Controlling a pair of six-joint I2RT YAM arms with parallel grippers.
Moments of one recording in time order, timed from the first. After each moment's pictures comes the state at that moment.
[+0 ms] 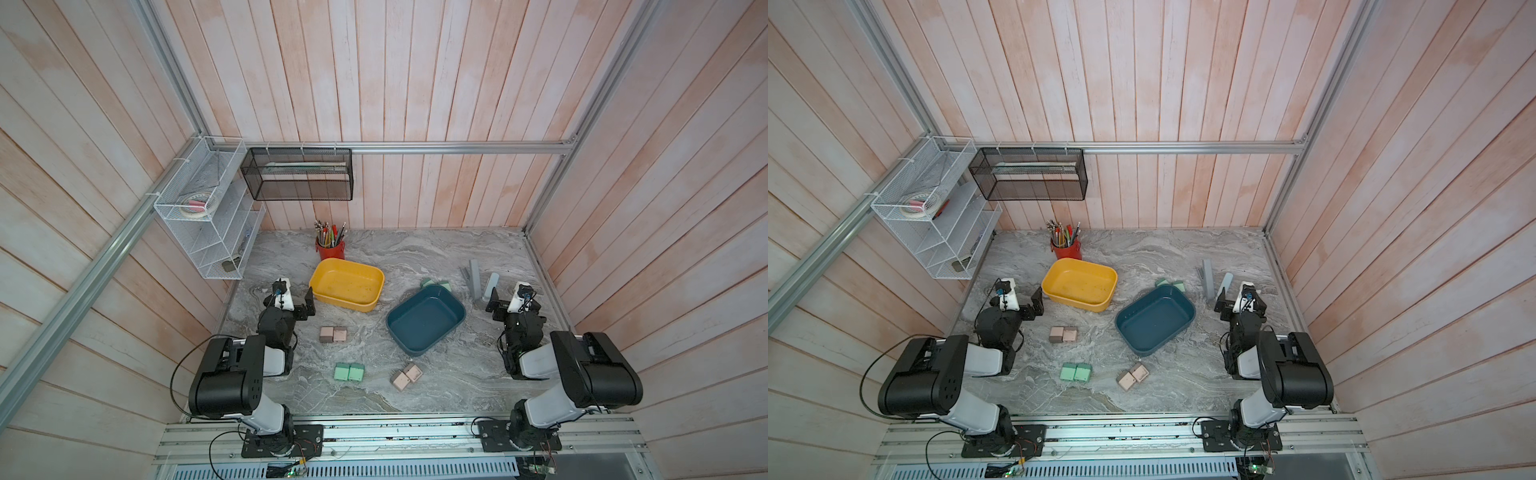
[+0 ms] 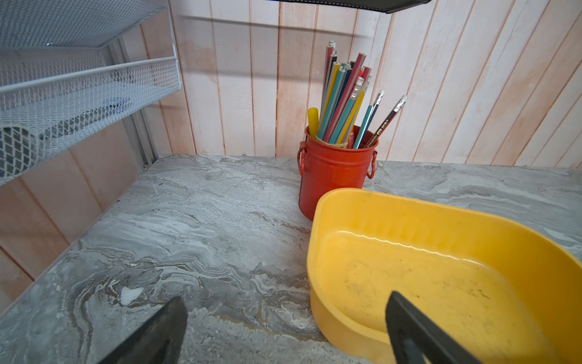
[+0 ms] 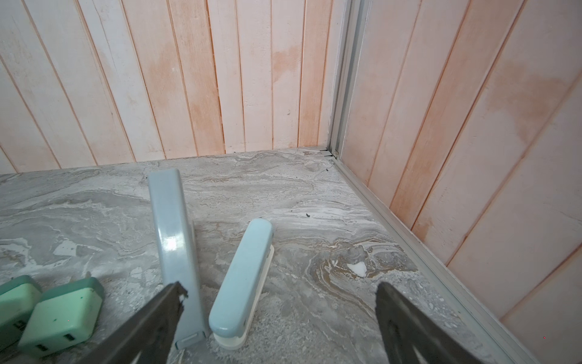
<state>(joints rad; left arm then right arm) 0.08 1.56 0.27 1.16 0.13 -0.03 -0.01 1.56 0.19 1.29 0.16 0.03</state>
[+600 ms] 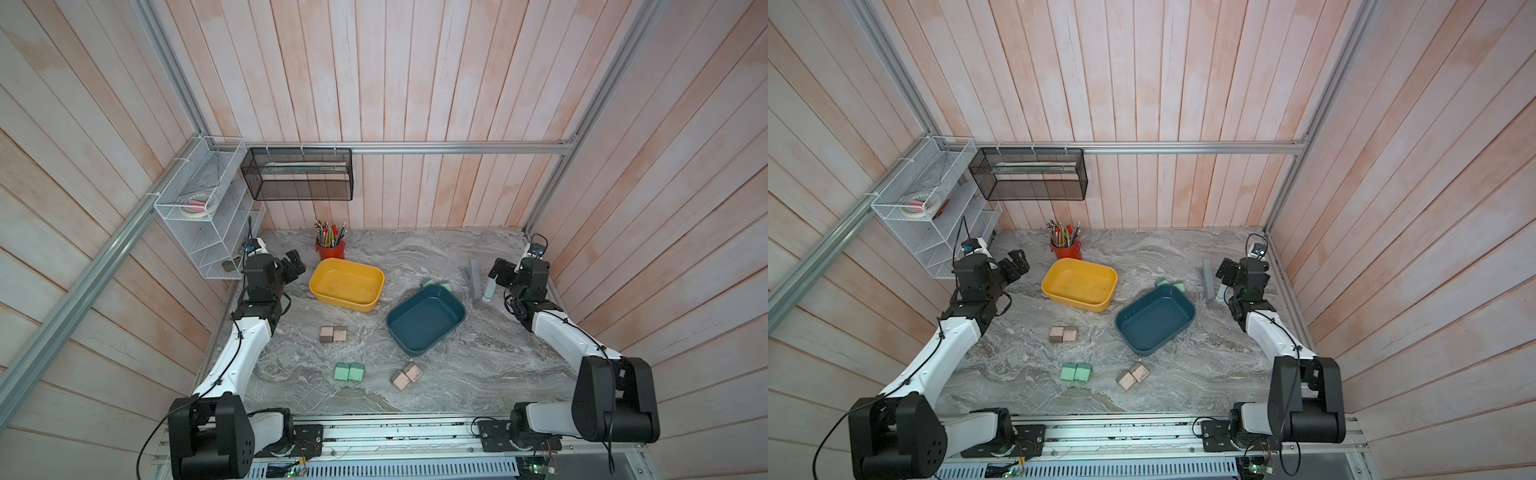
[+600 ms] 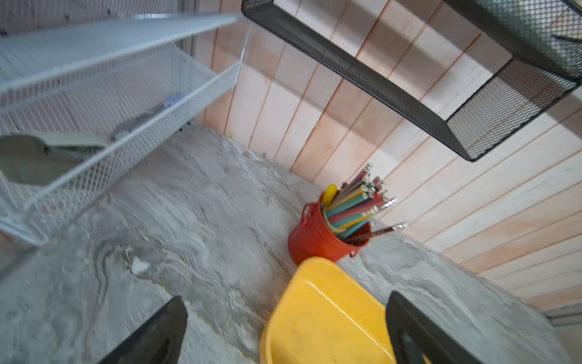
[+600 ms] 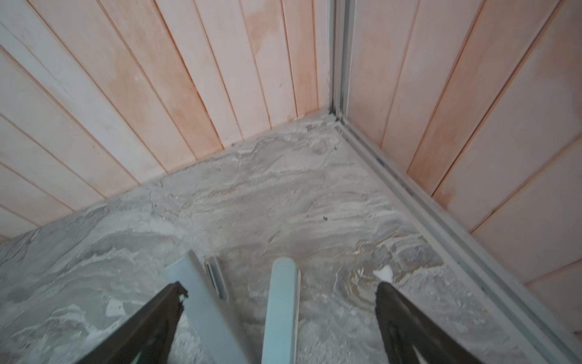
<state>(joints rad) 0.03 1.21 0.89 -0.11 -0.03 -0.51 0.03 1.36 0.78 0.09 0.17 0.35</state>
